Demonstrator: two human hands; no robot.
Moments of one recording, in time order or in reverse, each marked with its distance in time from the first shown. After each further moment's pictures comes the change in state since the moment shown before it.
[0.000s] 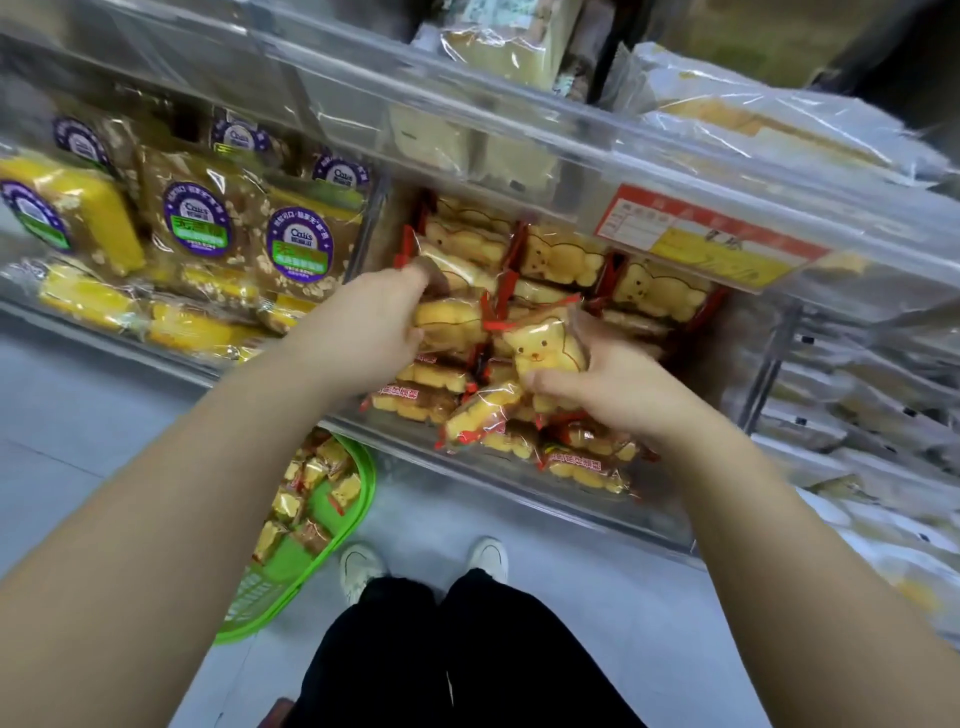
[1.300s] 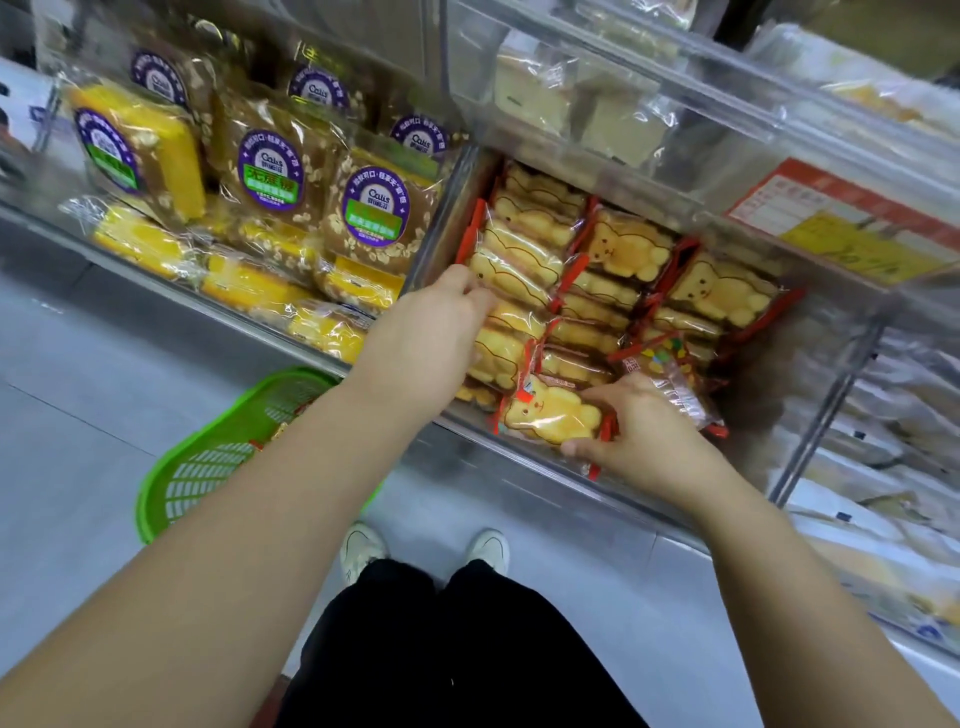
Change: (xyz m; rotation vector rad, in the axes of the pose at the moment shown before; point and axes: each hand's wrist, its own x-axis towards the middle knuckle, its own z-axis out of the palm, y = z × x) left_hand -0.032 -0.003 0.019 0.038 0.066 0.000; right_hand -0.019 0.007 0.045 -0.482 -0.005 0.030
